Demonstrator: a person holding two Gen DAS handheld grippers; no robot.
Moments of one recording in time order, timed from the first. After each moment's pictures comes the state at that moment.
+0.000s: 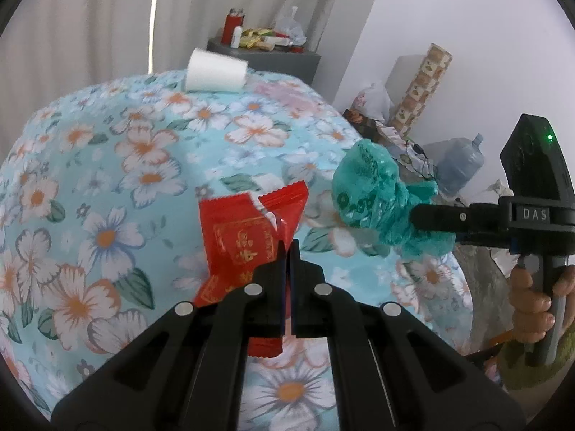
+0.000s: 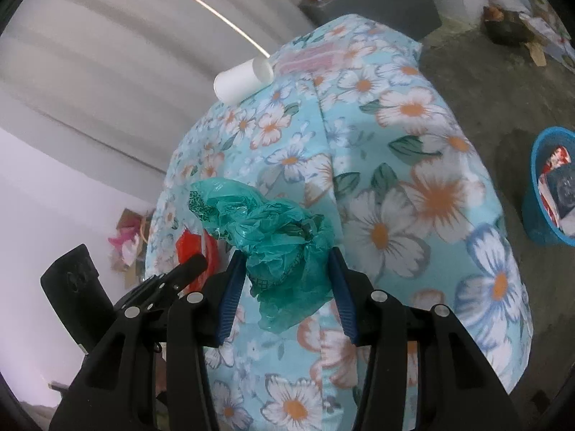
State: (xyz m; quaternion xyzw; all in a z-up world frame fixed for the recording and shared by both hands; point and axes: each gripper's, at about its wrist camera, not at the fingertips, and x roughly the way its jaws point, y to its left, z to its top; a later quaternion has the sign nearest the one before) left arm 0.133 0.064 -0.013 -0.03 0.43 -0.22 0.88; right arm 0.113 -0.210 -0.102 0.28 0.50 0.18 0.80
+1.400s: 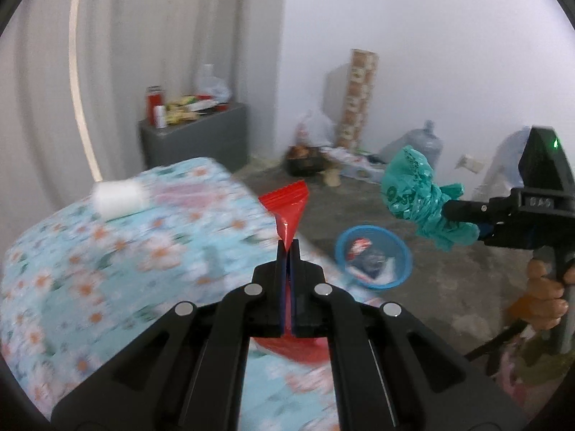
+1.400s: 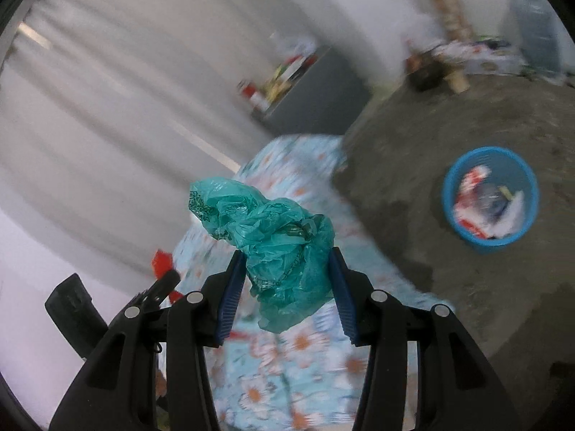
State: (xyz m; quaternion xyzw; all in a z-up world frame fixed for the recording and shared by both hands) left arm 0.130 -0.062 0.069 0.07 0.32 -0.33 0.88; right arm 0.010 -0.369 -0.041 0.38 0.34 0.04 0.86
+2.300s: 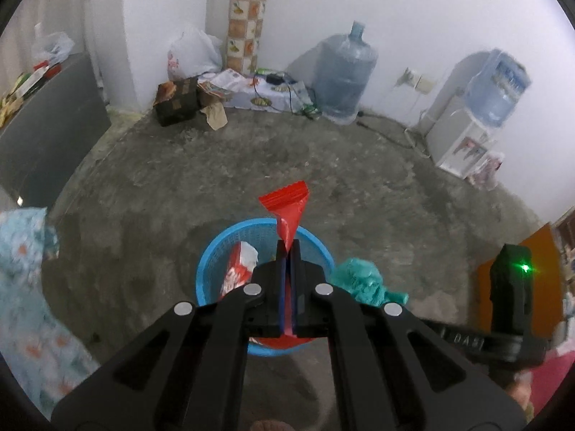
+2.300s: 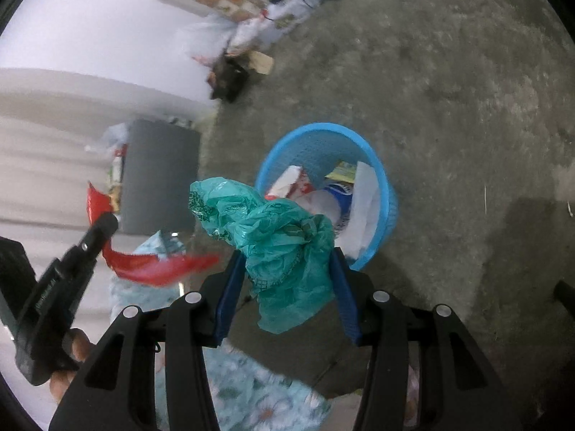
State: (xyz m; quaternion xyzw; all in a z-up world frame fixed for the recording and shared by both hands) left arm 0.244 -0.470 -0.082 0.16 0.45 -0.46 0.75; right arm 0.021 -0.610 -0.268 0.57 0.36 -0.20 0.71
